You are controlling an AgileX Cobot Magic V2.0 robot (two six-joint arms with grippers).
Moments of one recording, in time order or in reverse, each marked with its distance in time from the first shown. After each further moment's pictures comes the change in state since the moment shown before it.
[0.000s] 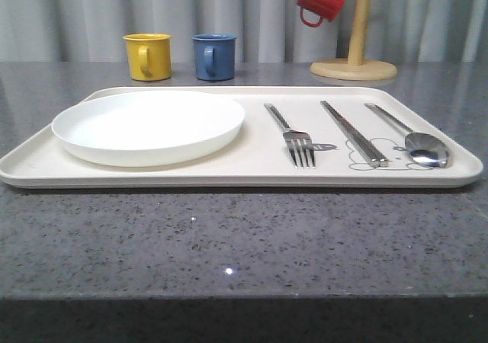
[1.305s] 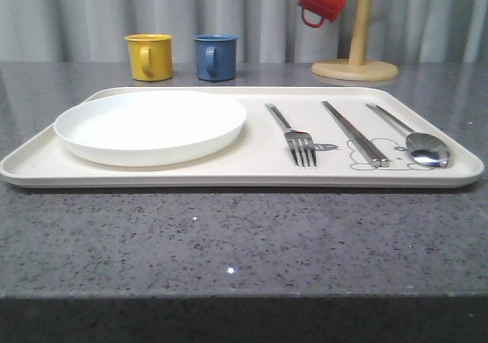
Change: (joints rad) left arm 0.155 -0.229 0.335 0.179 -0.071 -0.236; right arm 0.000 0.000 0.000 -0.001 -0.006 0.000
